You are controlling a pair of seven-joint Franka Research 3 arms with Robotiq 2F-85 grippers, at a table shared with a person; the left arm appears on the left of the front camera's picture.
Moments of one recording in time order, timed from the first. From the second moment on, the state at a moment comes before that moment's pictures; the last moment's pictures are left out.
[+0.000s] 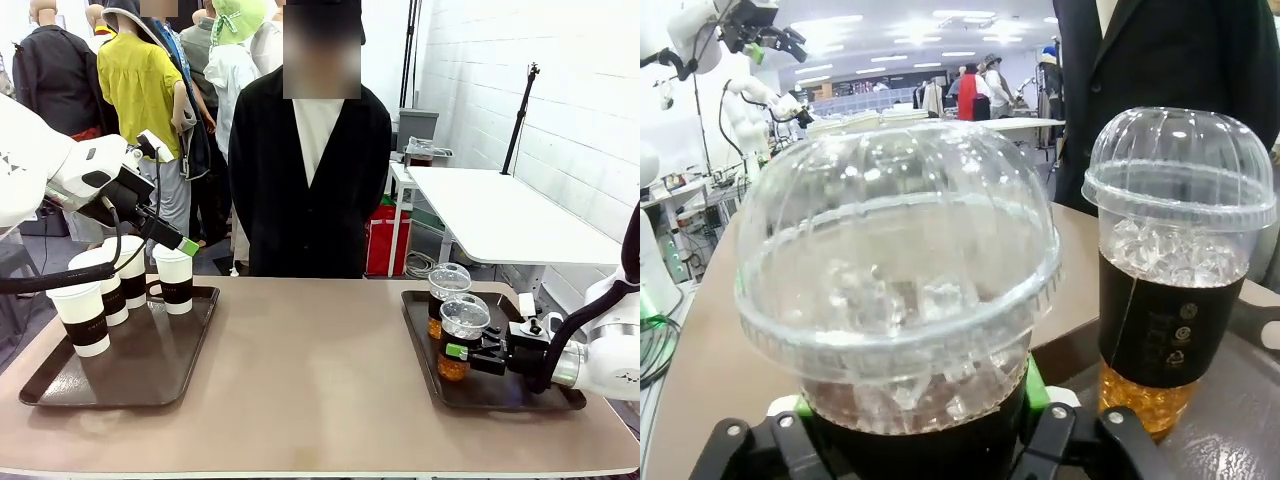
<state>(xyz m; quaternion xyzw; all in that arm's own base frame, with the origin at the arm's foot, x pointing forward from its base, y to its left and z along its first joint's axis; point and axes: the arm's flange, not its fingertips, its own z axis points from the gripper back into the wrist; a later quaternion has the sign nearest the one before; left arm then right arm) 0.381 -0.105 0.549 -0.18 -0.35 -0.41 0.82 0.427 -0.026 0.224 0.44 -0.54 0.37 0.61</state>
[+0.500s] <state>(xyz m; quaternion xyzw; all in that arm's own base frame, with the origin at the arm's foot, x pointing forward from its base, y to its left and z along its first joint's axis) 0.381 -0.105 0.549 -0.18 -0.35 -0.41 0.82 0.417 -0.036 0.219 0.45 -0.53 0.35 0.63</state>
